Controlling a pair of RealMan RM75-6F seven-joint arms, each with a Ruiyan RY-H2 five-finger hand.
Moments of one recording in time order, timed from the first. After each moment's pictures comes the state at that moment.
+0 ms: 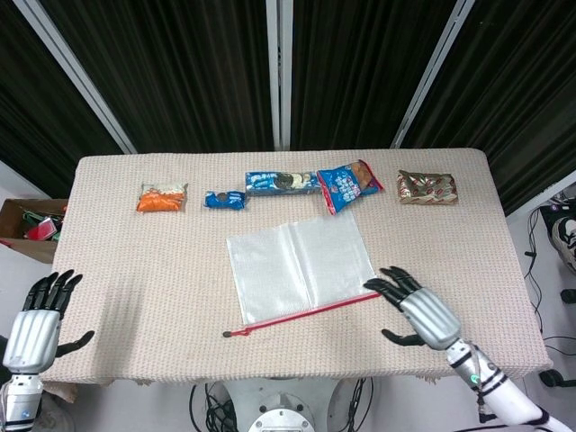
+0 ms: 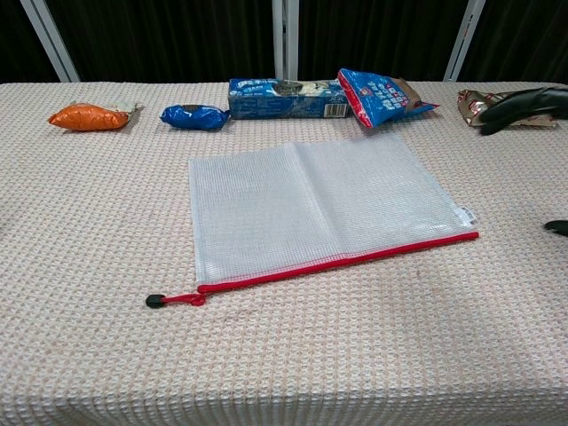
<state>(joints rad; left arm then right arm) -0.04 -1.25 0.00 -1.52 1.59 1.58 0.04 0.38 -1.17 0.00 -1.72 -1.82 1.15 0.23</state>
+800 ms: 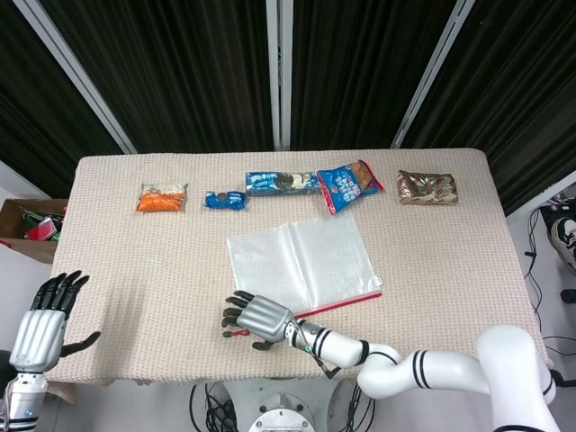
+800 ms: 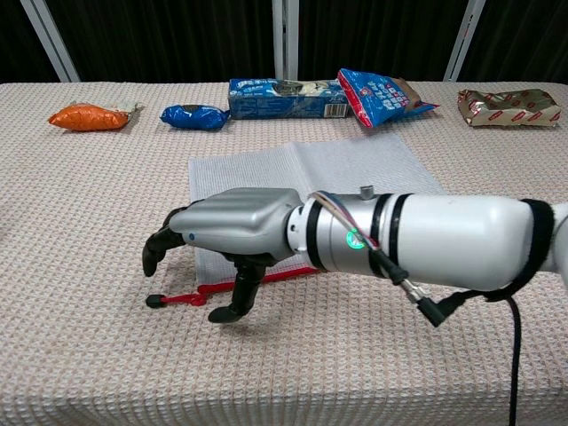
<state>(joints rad) -0.05 -1.28 0.01 -1.46 1.60 1.56 -0.05 0.96 -1.80 0.23 -1.45 -1.39 0.51 -0.23</state>
